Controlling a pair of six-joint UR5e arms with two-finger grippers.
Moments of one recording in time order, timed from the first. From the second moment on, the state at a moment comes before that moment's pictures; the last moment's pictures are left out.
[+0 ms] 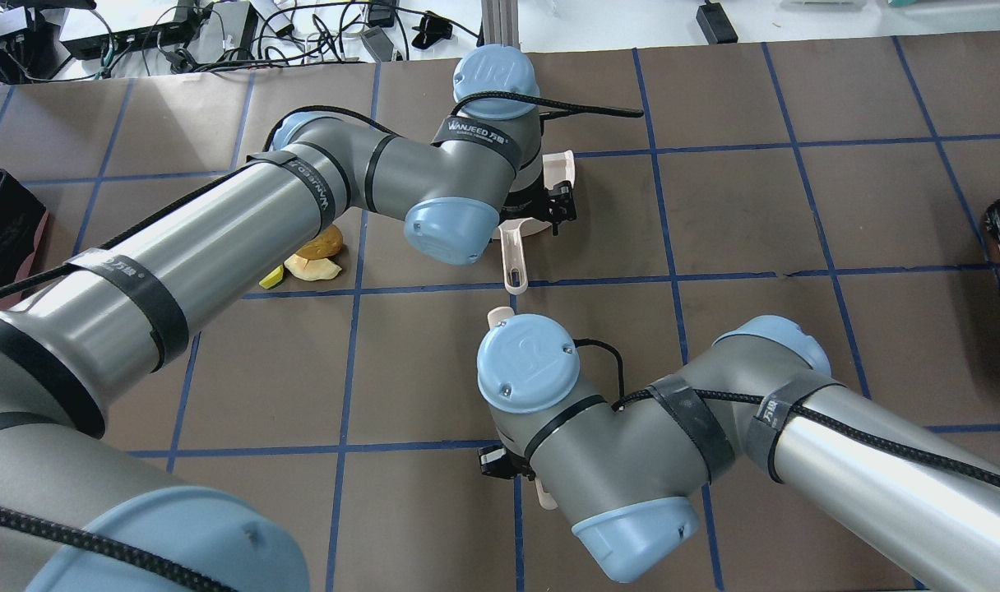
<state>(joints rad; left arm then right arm) -1.97 -2.11 -1.52 -0.99 1.54 -0.43 2.15 -1.50 2.15 -2.11 -1.55 0.45</state>
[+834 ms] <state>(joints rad) -1.97 -2.11 -1.54 -1.08 1.53 -0.35 2.19 -1.50 2.15 -2.13 -1.55 0.76</state>
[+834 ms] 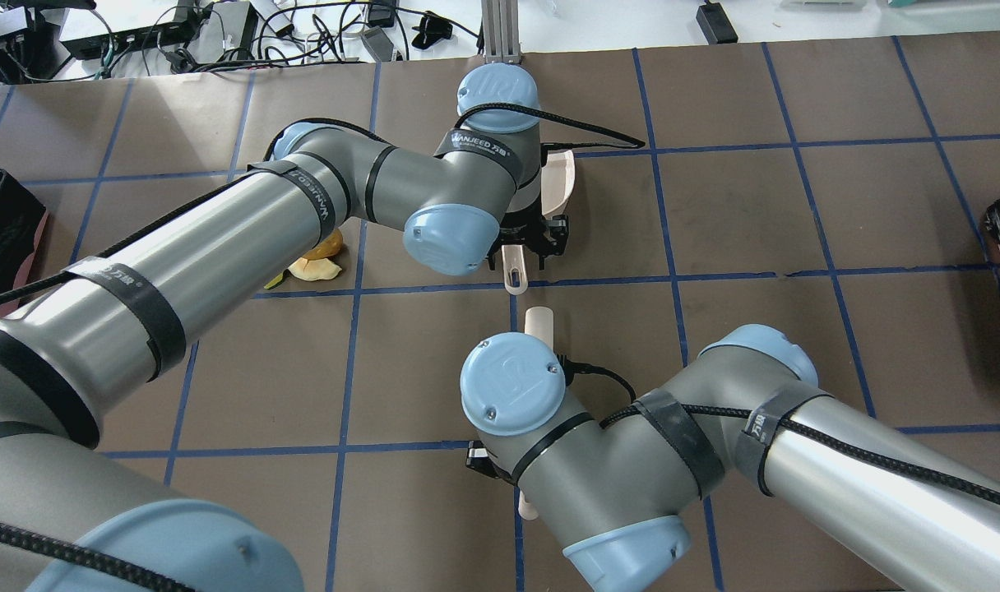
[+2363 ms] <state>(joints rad) -1.48 -1.91 -1.33 -1.51 1.56 0.42 2.21 -1.38 1.98 -2.22 -1.55 1.28</state>
